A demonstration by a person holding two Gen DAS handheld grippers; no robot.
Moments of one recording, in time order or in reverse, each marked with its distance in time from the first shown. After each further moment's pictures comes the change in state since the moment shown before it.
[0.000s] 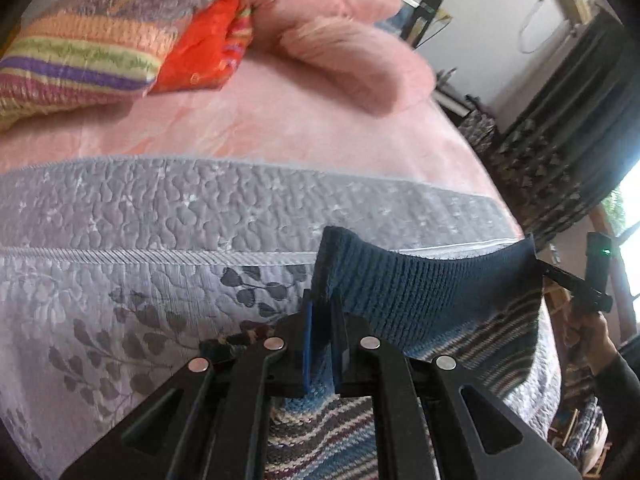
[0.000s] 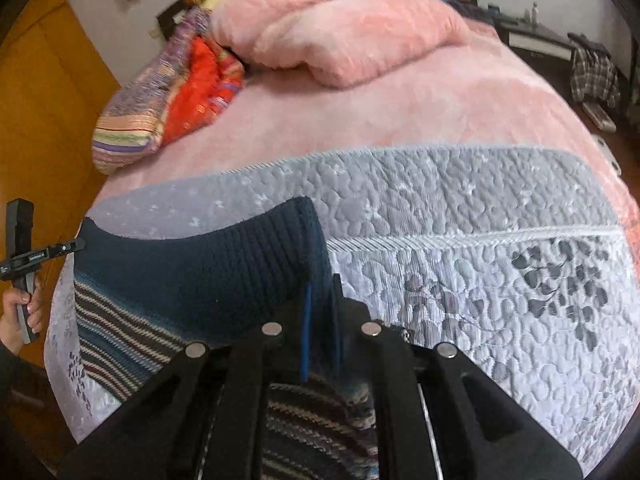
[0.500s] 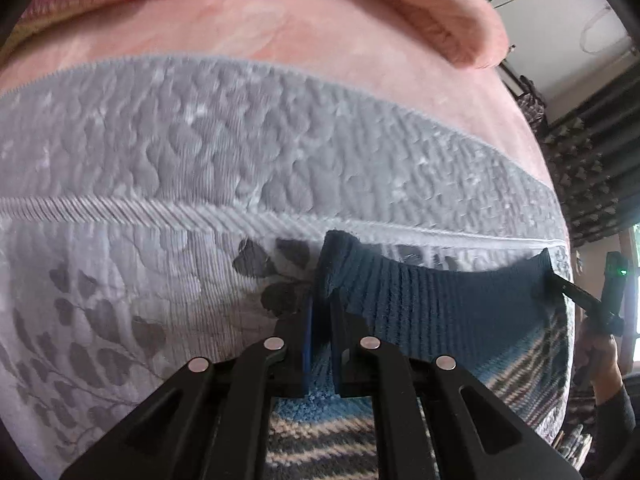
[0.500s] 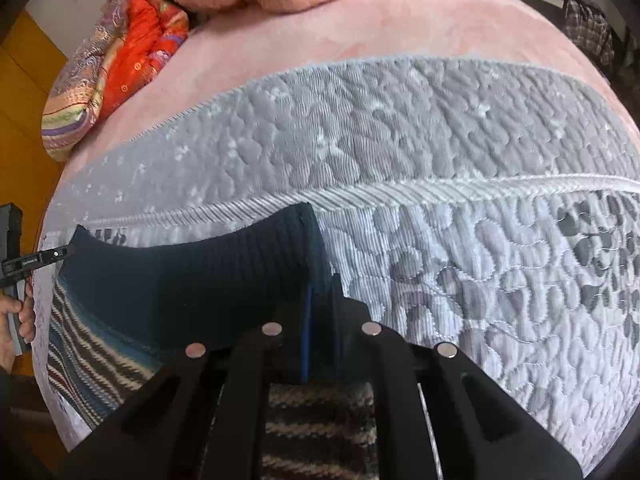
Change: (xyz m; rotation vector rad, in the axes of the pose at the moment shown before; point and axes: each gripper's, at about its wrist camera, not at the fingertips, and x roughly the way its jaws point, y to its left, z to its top) left arm 0.116 0.049 -0.006 -0.137 0.192 0.072; right arm 0.105 -0.032 -0.011 0.073 0.174 -0.067
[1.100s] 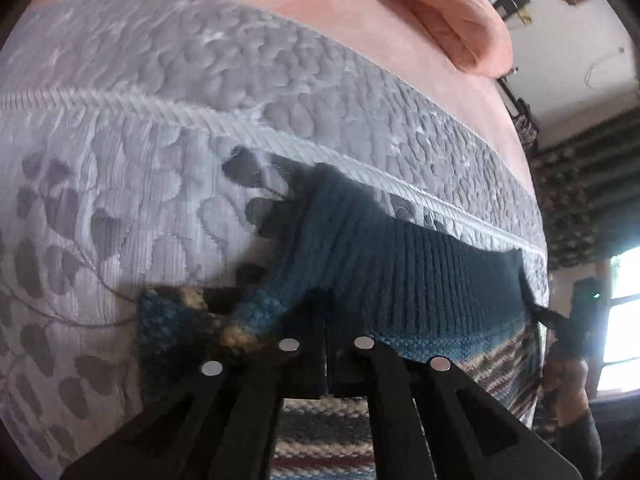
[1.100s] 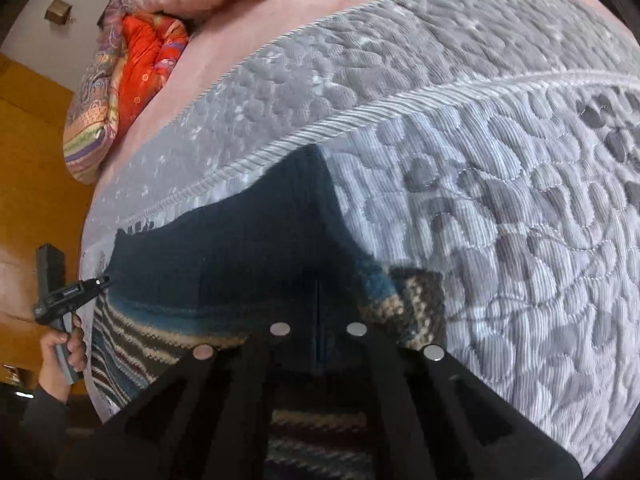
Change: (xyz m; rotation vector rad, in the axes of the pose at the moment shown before) left arm 0.005 0.015 -0.051 -0.136 0.001 -0.141; right arm 0.000 -0.016 -0.036 0.161 0.052 0.186
